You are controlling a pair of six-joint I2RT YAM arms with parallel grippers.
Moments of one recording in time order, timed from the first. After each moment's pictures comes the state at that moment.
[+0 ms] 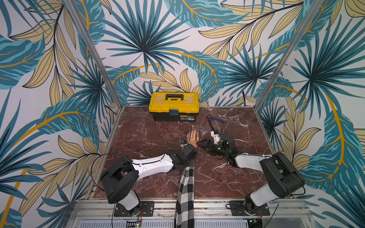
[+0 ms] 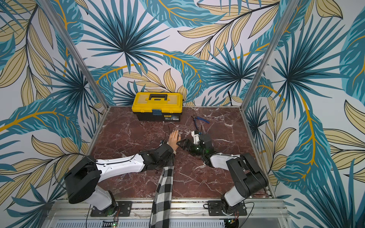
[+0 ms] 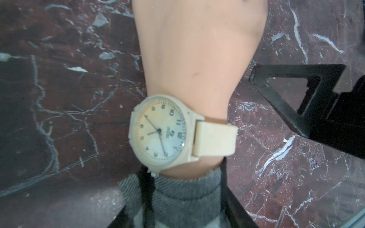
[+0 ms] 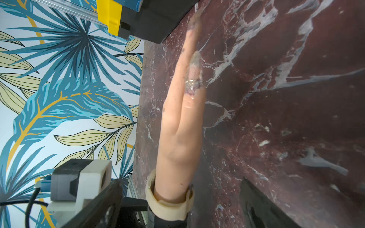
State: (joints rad) left arm -0.93 1.60 0.93 -0.30 -0.14 -0.94; right arm 0.39 1.59 0.57 0.57 -0.56 0.95
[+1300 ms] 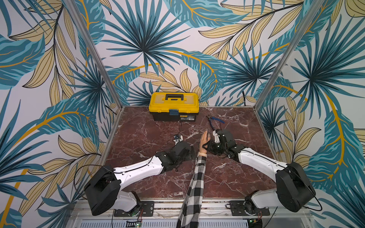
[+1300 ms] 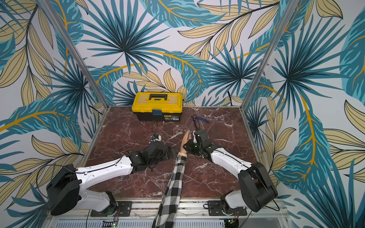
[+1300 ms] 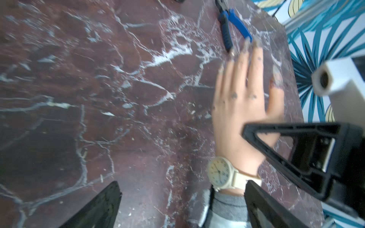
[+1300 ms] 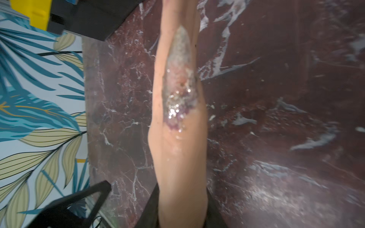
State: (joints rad) left arm -0.85 1.37 0.85 -0.22 -0.24 -0.95; right arm 0.46 1.41 0.83 -0.27 -0.21 0.81
